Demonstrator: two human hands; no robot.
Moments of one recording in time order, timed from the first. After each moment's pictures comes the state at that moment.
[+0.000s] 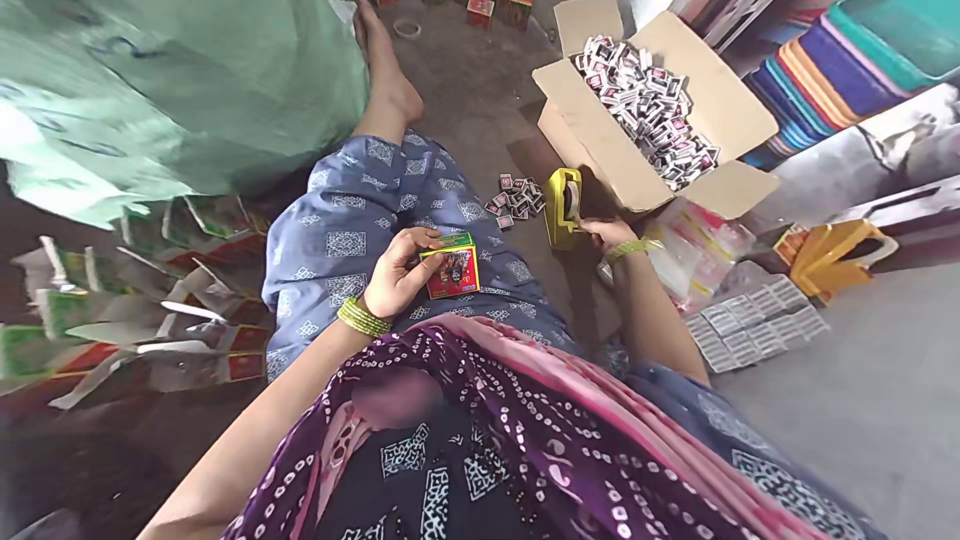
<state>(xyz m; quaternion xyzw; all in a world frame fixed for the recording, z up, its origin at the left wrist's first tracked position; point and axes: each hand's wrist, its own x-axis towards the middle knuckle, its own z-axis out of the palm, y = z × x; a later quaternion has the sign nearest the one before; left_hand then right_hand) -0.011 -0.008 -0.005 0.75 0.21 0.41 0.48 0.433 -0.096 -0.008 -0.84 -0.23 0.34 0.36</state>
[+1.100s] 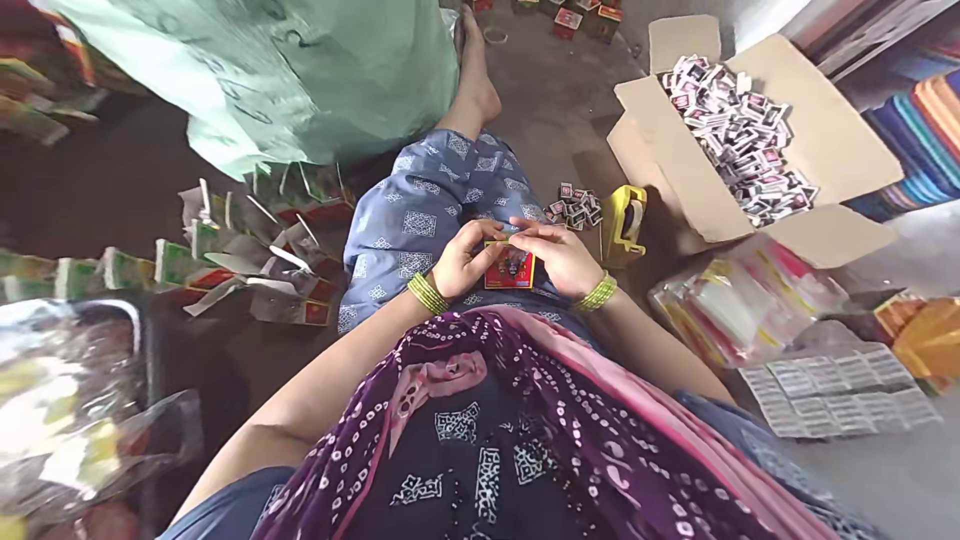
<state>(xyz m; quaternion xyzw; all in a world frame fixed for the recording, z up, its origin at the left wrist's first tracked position) -0.010 -0.013 -0.002 0.75 0.24 0.43 0.44 0.193 -0.074 0.070 -0.55 -0.49 0.53 0.42</state>
